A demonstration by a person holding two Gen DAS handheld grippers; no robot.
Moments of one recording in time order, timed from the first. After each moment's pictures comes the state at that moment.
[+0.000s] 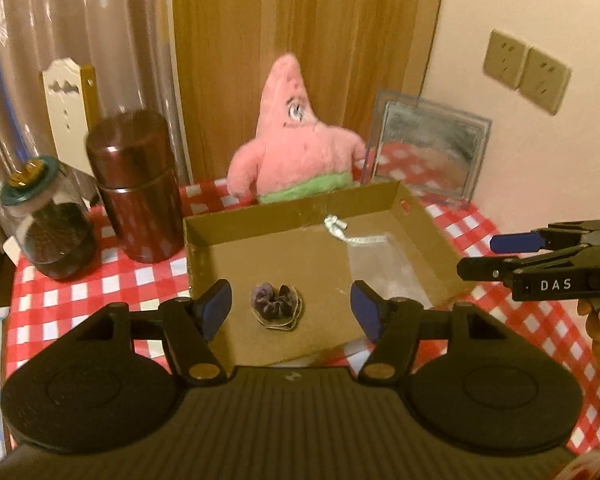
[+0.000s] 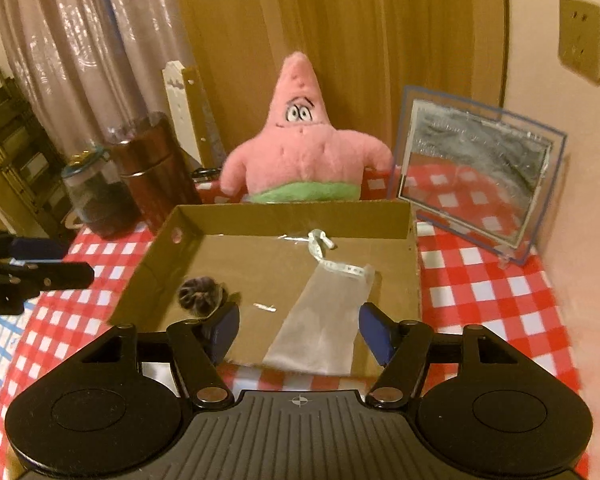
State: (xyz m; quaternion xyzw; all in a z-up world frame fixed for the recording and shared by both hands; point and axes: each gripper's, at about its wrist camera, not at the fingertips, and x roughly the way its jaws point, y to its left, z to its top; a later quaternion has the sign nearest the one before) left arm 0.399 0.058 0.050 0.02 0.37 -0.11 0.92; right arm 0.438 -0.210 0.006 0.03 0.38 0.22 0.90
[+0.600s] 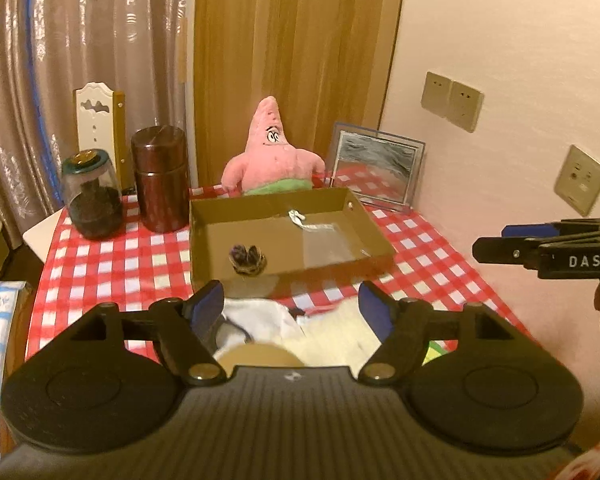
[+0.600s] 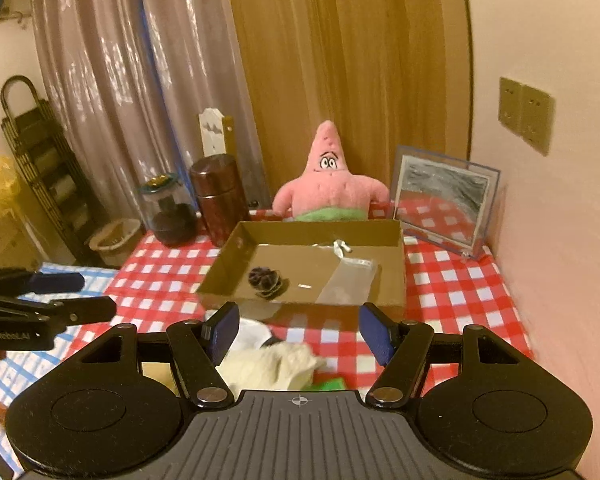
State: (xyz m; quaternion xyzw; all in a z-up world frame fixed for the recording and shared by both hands) left arm 0.199 0.036 0.099 -0.01 0.32 -0.10 0.94; right arm 0.241 -0.238 0.088 0.04 0.31 0.23 0.92
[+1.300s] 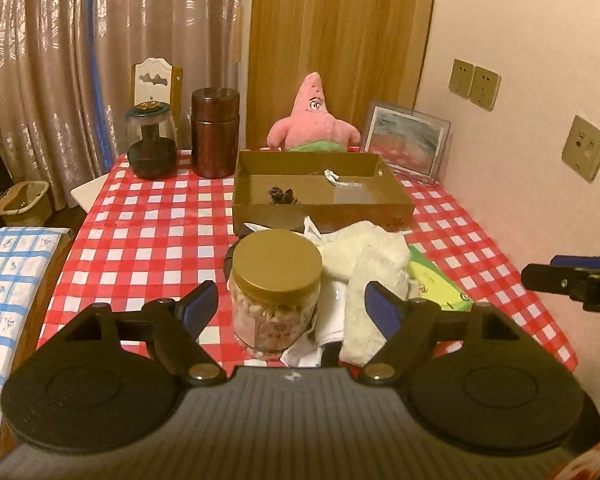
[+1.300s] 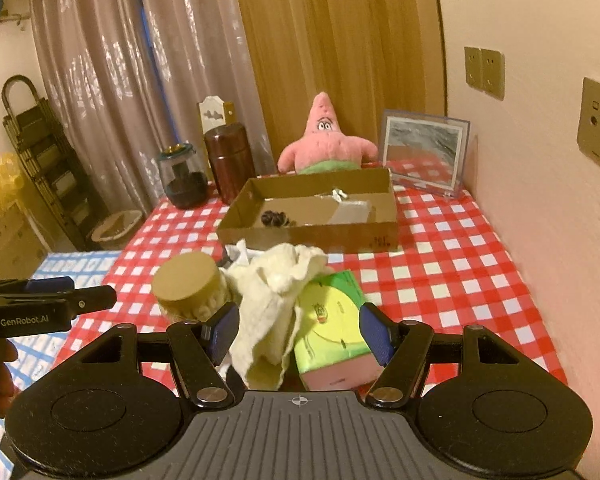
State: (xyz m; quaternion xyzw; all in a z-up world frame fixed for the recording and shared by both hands) left arm 0.085 0.033 0.061 -0.03 0.32 -0.02 0.95; right arm 0.113 -0.252 0.053 0.05 0.31 0.21 0.93
